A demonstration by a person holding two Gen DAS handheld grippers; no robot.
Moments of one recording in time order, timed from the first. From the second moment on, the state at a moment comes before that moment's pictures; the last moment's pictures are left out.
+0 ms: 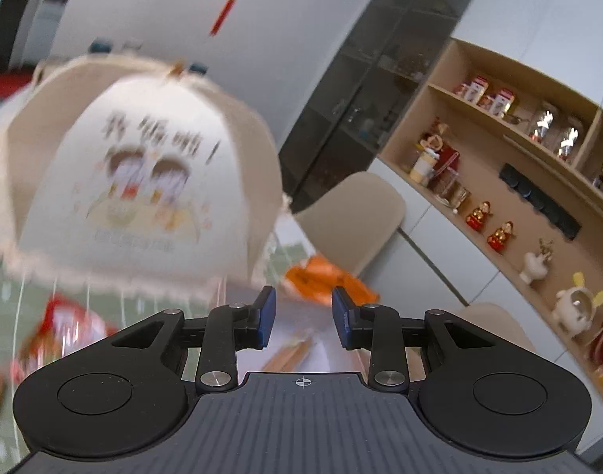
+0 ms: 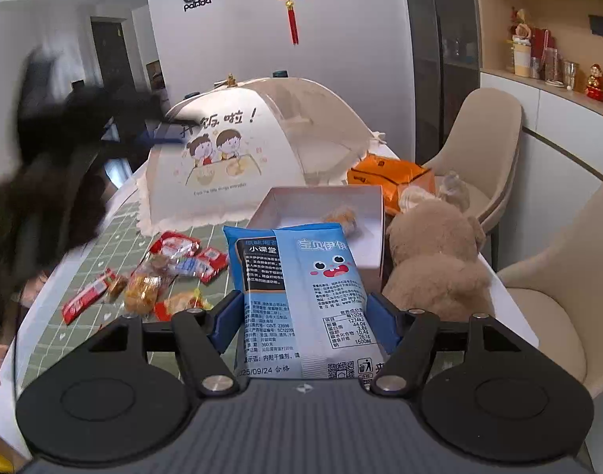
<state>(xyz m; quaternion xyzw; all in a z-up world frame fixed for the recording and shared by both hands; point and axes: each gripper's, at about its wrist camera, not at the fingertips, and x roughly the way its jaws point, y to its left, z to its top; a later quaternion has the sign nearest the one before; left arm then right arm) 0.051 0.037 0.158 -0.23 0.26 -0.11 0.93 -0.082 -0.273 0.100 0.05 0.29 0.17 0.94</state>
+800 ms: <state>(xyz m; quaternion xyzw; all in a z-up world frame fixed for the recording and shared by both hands) -0.126 0.230 0.054 -0.28 0.36 0.17 0.87 0.026 -0.128 0.041 -0.09 0.34 0.27 0.90</state>
